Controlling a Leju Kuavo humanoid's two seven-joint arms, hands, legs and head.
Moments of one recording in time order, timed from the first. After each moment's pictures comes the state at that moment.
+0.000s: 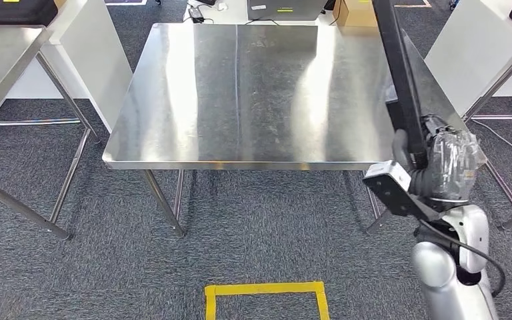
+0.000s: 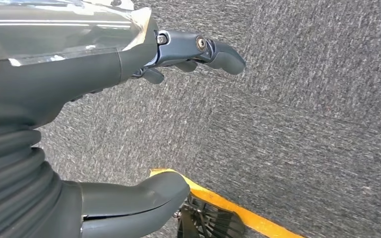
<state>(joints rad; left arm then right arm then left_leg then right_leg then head) -0.03 -0.11 0.77 -0.21 -0.60 0.18 -0.32 -0.11 -0.29 -0.01 -1.61 0.85 -0.25 -0.01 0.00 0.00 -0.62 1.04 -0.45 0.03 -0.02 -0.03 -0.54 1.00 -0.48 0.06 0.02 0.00</state>
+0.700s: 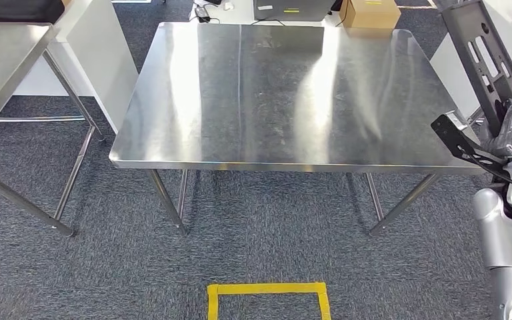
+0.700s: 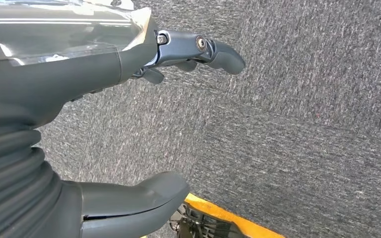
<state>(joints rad) -0.04 -0.09 0.77 -0.21 -0.66 0.15 -0.33 -0.41 -0.53 -0.16 -0.90 1.12 -0.26 0.11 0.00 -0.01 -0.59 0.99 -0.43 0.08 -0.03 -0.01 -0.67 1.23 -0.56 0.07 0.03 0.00</state>
